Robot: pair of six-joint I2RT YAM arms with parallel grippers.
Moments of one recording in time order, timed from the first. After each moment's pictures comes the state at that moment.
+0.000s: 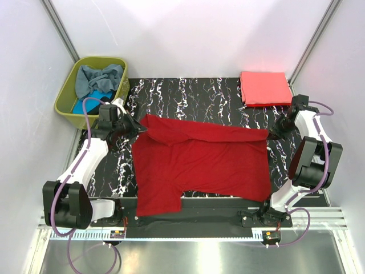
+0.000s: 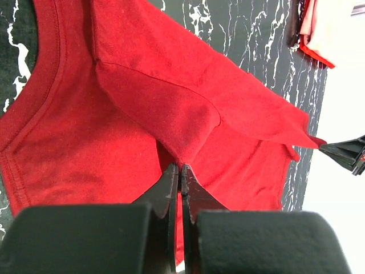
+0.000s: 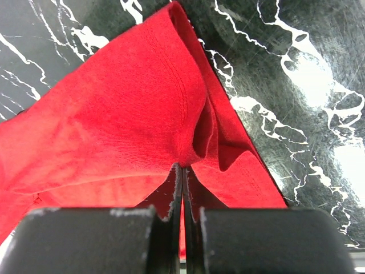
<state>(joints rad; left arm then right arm) -0.09 1.25 0.89 -0.33 0.39 -0.68 -0.30 1.68 1.26 -0.83 -0.20 0.44</state>
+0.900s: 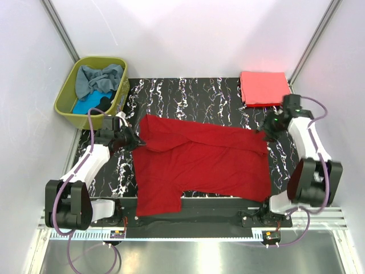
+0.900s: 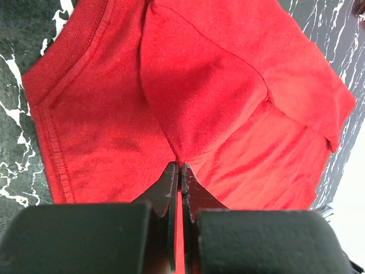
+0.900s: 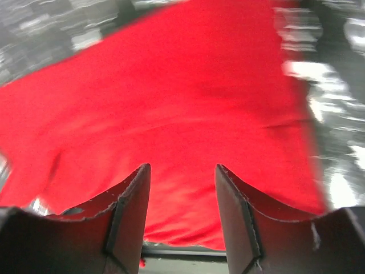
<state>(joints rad) -0.07 1.24 0.74 -0.35 0.36 -0.62 -0.21 1.53 1.18 -0.83 -0.21 0.45</state>
